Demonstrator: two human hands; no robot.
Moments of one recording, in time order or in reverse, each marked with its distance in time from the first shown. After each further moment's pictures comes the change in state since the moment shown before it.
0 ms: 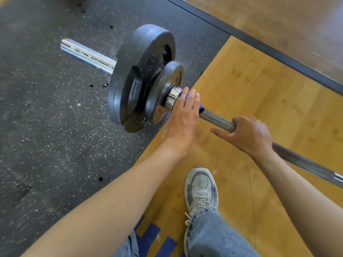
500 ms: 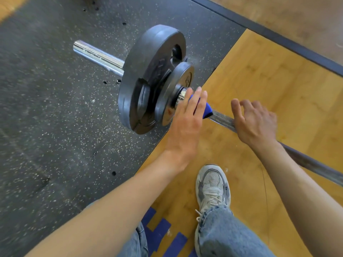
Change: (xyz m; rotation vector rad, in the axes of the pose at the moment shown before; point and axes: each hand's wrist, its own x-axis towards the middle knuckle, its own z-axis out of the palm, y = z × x) left_hand -0.040 -0.013 -0.036 -0.108 0.065 0.007; right_hand 0.013 -0.036 0.005 0.148 0.080 0.181
